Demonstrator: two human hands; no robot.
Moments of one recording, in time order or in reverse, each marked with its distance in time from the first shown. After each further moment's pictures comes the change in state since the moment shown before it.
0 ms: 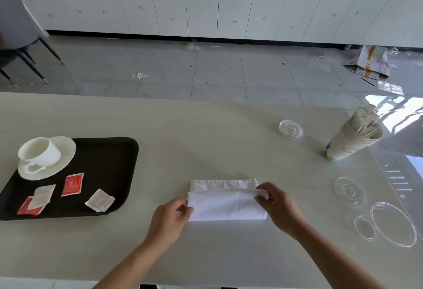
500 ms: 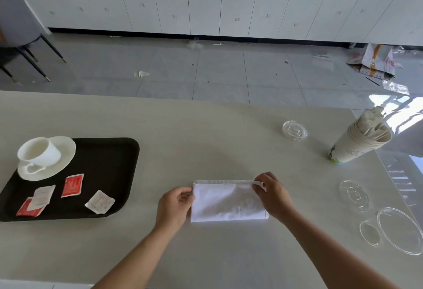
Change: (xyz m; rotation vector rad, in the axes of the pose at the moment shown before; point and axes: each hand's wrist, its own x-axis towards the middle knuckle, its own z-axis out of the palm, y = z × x) left_hand 0.033 0.014 0.008 -0.249 0.094 -0.240; right_hand 0.049 0.003 0.019 -0.185 0.087 -0.007
